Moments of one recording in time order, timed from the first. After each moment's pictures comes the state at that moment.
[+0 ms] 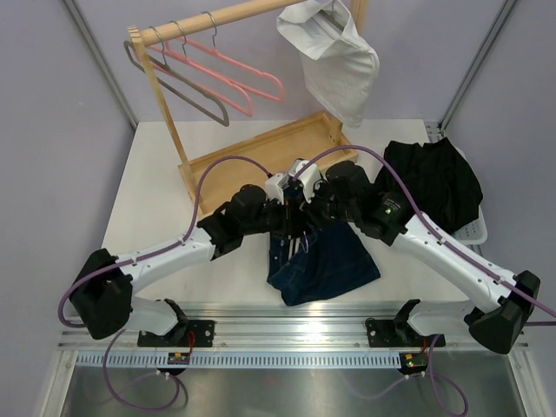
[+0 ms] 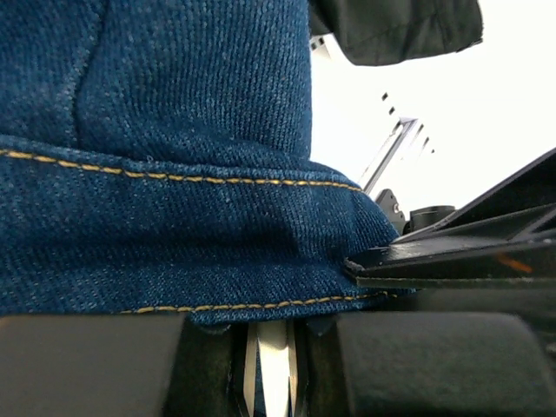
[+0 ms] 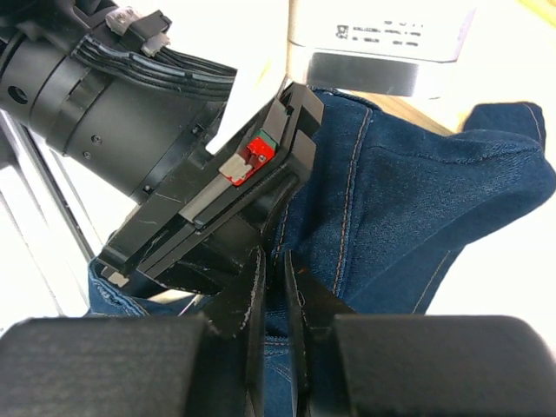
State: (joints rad) left arm -0.83 1.35 0.87 0.08 0.33 -0.67; right arm 0.80 1.25 1.25 -0.60 -0.15 -0.19
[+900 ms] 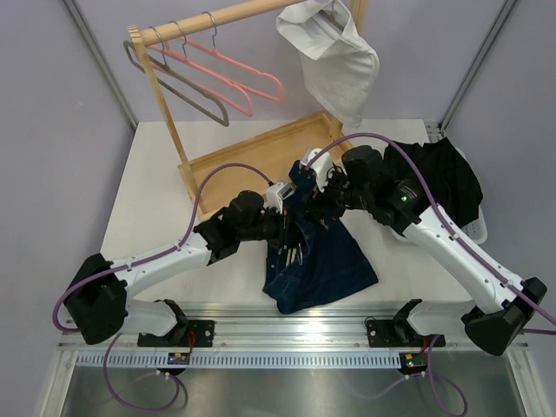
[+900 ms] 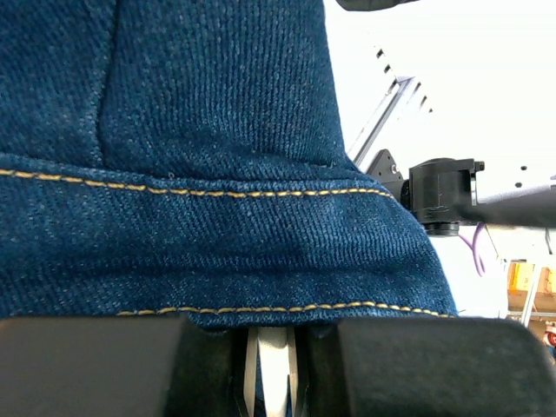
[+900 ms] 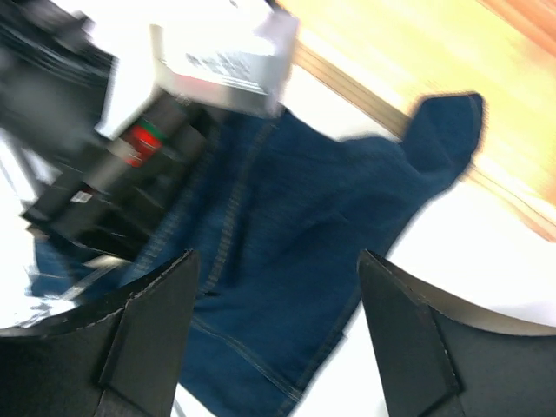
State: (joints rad) left arm -0.84 1.30 0.82 0.04 0.39 -0.64; right arm 0.70 1.24 1.34 -0.73 -0.21 -0.31
